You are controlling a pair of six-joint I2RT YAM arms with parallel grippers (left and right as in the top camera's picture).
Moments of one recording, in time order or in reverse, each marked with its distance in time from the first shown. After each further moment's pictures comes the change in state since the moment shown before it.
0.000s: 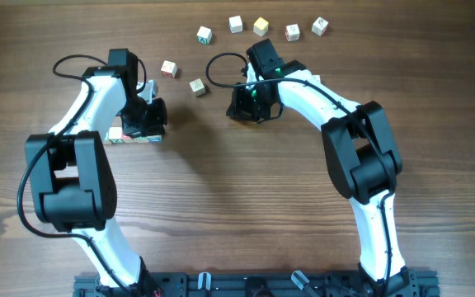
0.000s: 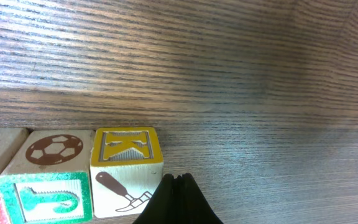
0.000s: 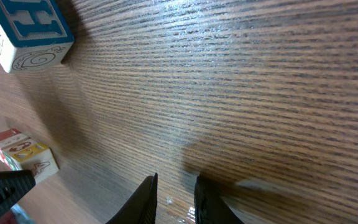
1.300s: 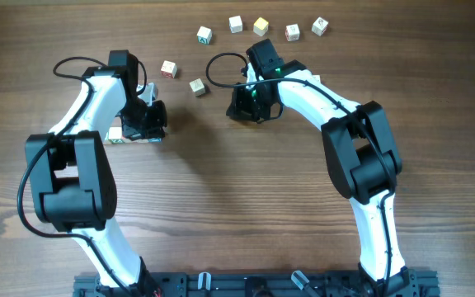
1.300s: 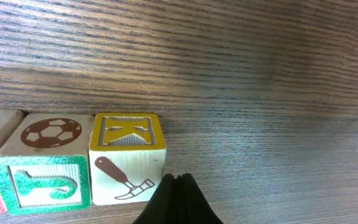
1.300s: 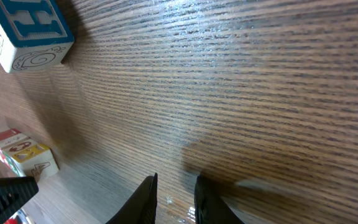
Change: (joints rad) left arm 0.000 0.000 0.000 -0.033 0.000 0.000; right arm 0.000 0.000 0.000 0.000 0.000 0.000
